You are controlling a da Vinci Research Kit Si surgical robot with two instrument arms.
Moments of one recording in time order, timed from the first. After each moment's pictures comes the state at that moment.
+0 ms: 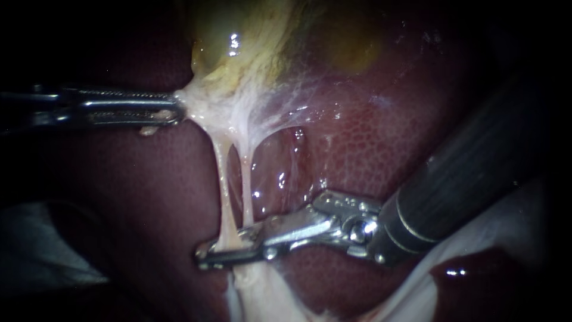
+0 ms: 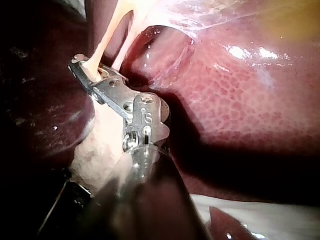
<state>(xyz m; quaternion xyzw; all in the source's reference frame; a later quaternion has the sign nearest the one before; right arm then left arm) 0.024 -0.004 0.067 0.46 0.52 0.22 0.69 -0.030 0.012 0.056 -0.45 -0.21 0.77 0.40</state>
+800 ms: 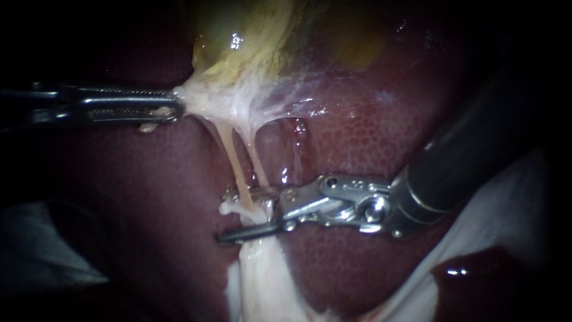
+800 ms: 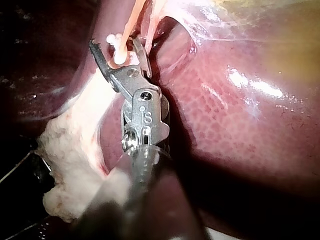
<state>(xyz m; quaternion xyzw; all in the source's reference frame) 0.021 -0.001 0.069 0.30 0.55 0.19 0.76 -0.029 0.012 0.056 -0.45 -0.21 0.77 0.40</state>
